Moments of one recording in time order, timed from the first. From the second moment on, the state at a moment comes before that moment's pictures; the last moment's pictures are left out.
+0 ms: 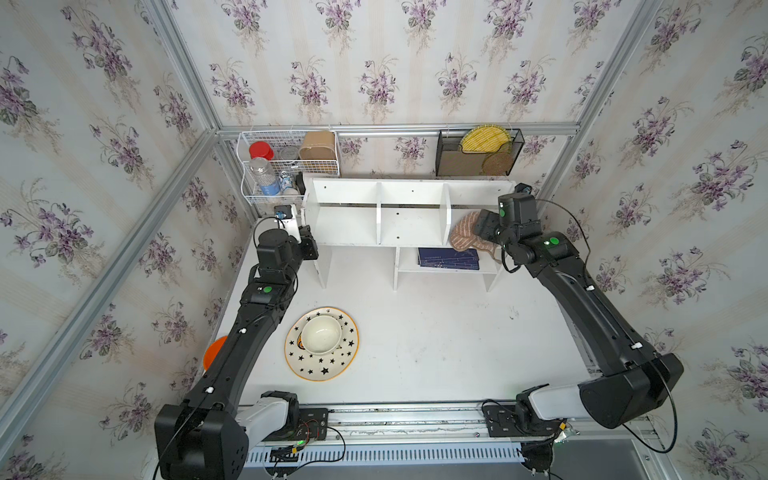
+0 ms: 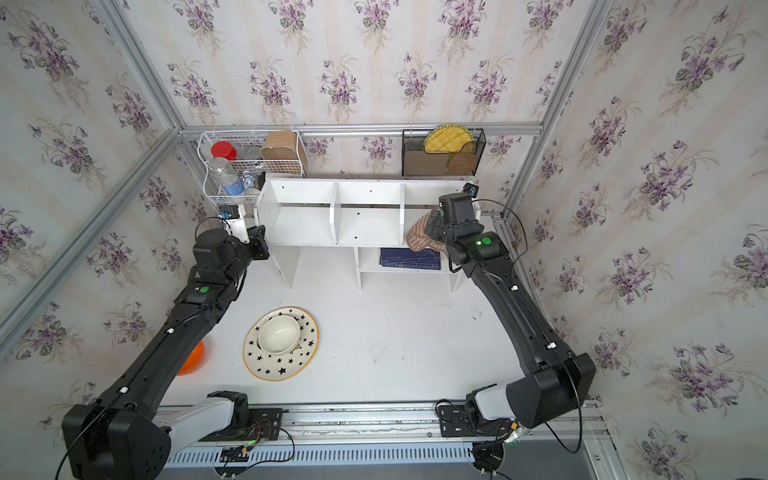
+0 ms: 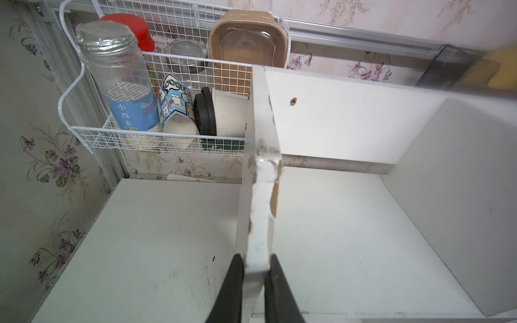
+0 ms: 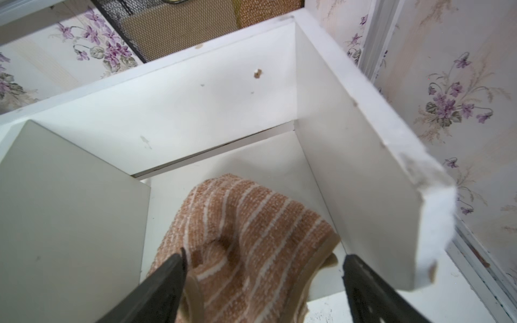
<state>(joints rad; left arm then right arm) -0.14 1.15 0.97 -0.05 0.00 -0.17 0.35 1.43 1.51 -0.72 0.36 0.49</state>
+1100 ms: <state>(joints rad) -0.14 1.14 0.97 -0.06 0.01 -0.17 0.38 1.64 1.58 -0.63 0.35 0.48</state>
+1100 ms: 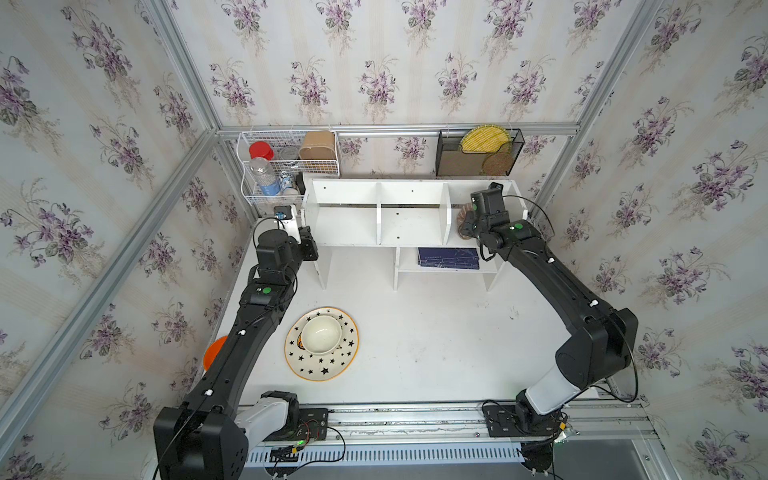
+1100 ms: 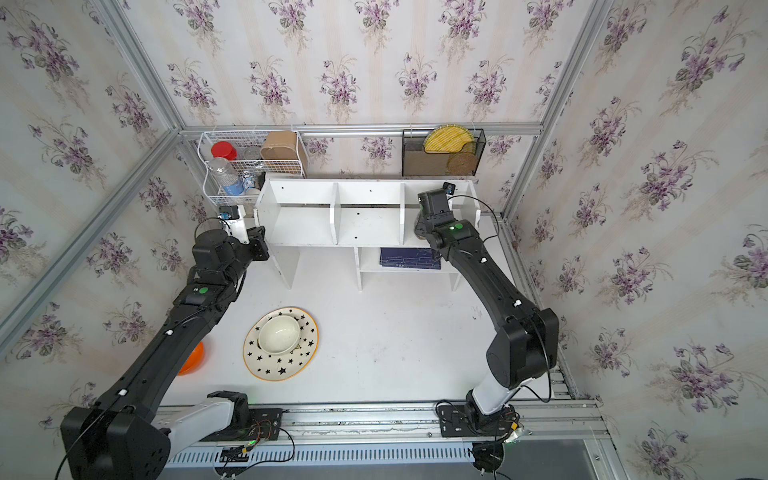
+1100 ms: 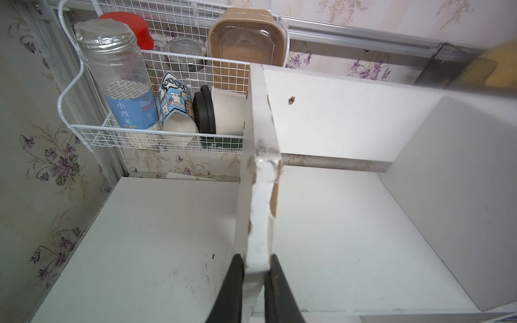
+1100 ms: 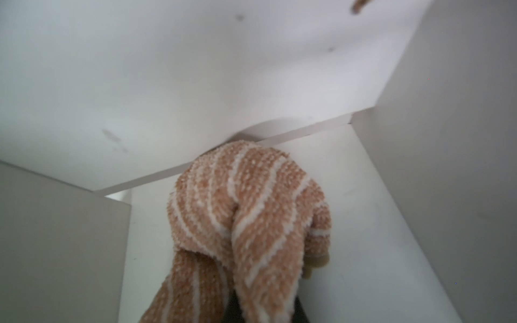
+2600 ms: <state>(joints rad) -0.14 1.14 0.97 -0.06 0.01 -0.17 0.40 1.73 2.03 -0.67 0.19 0.35</state>
